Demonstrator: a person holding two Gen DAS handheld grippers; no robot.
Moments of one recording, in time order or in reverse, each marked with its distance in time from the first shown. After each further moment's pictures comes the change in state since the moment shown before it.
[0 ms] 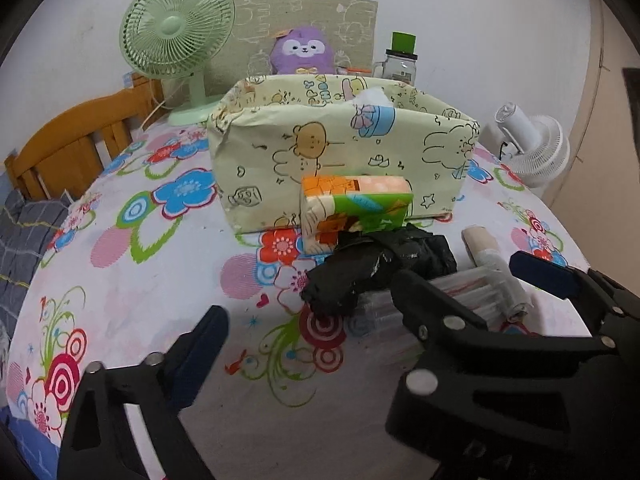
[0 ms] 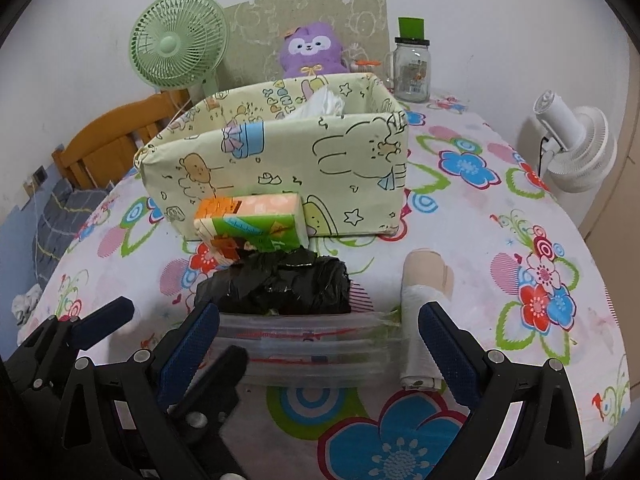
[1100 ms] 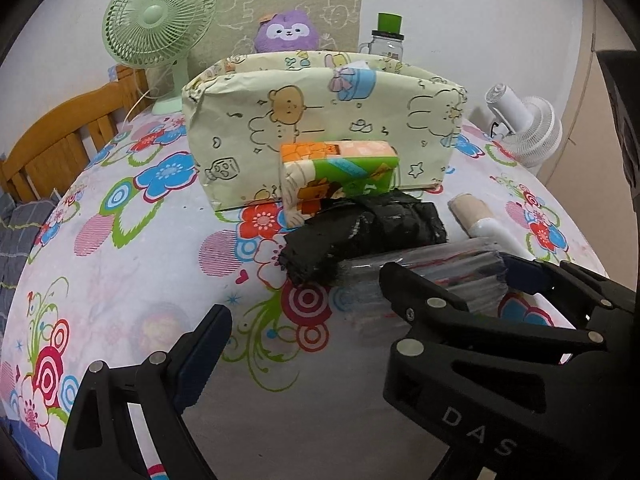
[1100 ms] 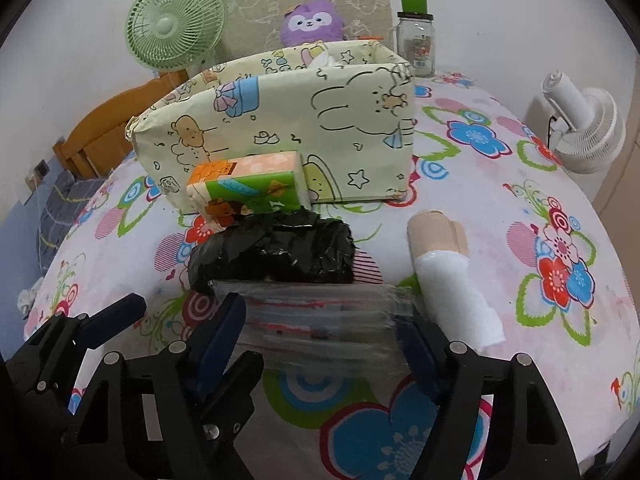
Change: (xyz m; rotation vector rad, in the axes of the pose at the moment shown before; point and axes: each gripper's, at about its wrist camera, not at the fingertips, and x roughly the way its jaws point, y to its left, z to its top) left arm 0.010 -0.010 -0.010 0.038 0.041 -0.017; right arm 0.012 -0.004 -0.014 0.021 0.063 0.022
